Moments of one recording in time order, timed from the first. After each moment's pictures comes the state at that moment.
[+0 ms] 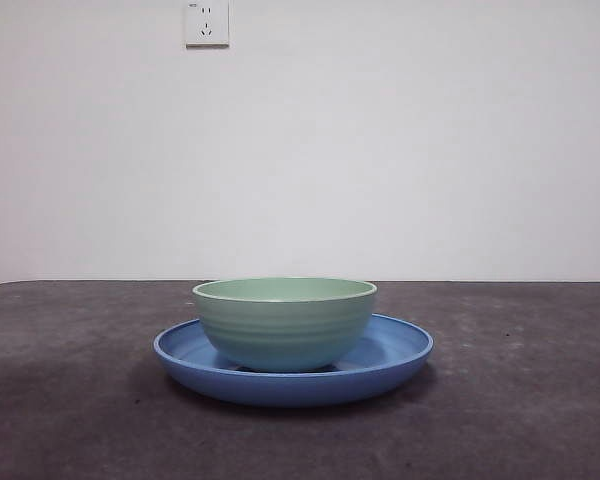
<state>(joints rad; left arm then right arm) -0.67 0.48 0.87 -0.90 0.19 -0.10 0.37 0.43 0.92 -1.15 -0.39 0.13</state>
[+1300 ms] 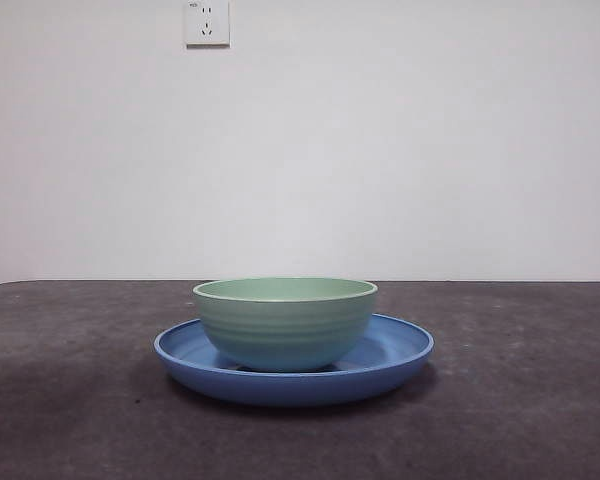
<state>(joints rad) -0.66 0.47 0.87 -0.92 0.19 -0.10 0.37 0.36 0.92 -1.16 -0.46 0.13</state>
